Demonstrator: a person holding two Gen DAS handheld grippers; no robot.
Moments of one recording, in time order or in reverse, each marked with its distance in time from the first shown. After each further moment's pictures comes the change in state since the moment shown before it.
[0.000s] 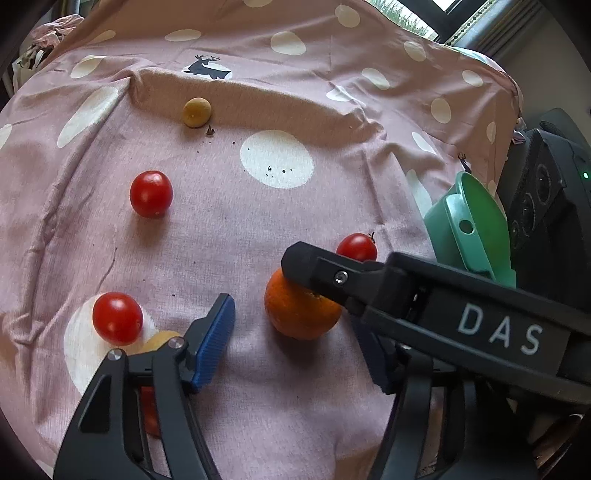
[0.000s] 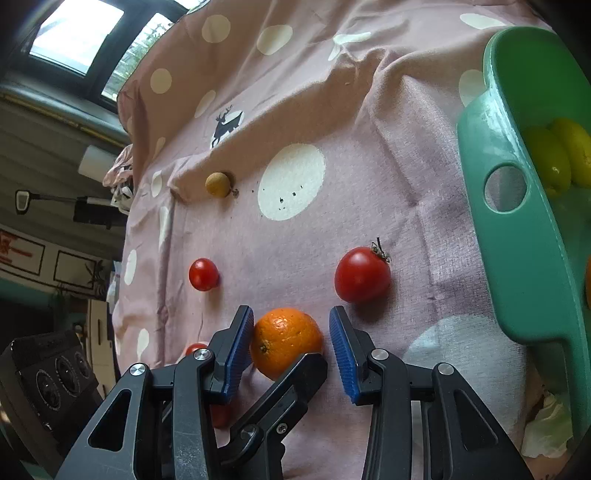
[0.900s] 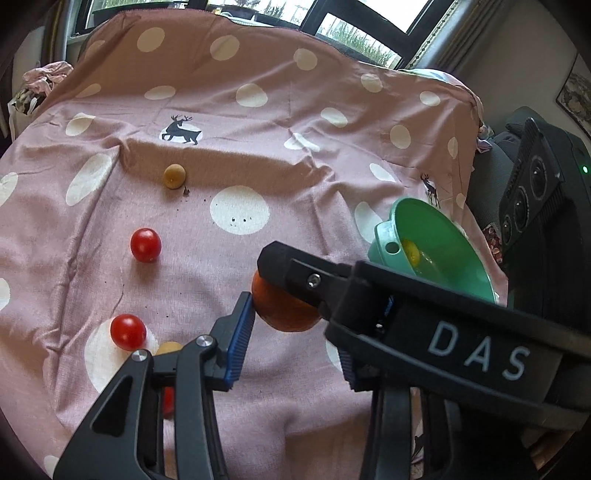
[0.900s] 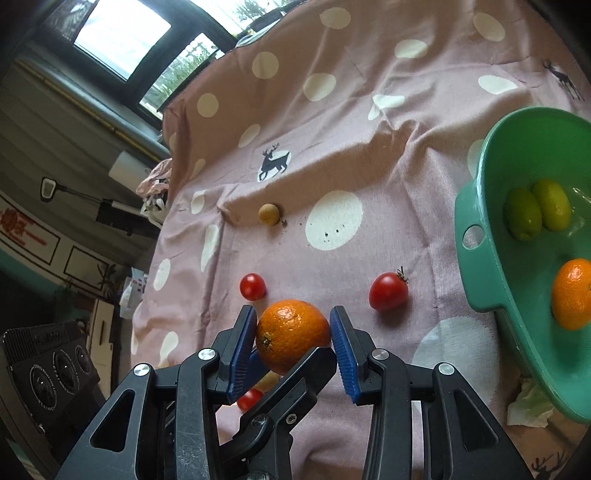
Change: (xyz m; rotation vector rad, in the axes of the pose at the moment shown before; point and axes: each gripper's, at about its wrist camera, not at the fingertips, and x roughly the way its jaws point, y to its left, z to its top) left arm -0.055 -0.031 -0.006 0.093 -0.163 -0.046; right arm -0.045 0.030 -0.012 -0.107 -0.157 0.046
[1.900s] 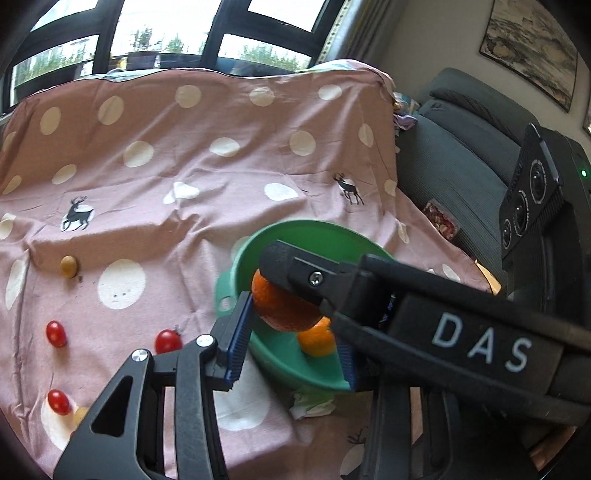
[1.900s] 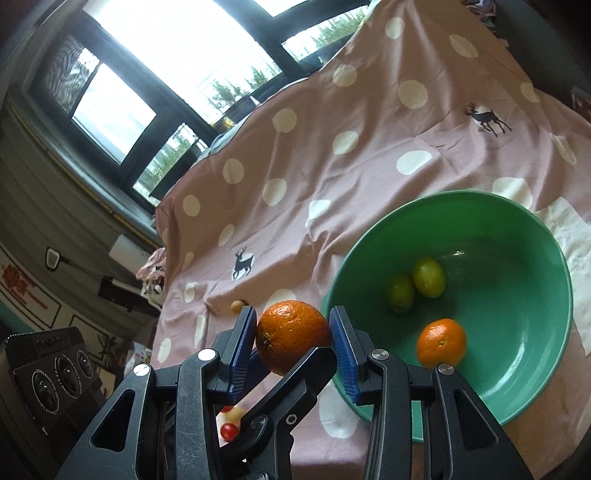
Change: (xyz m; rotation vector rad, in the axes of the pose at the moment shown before) left arm 0.015 -0.118 0.020 0.266 -0.056 -0.158; right arm -0.108 -0.061 0.014 0.116 -0.306 -0.036
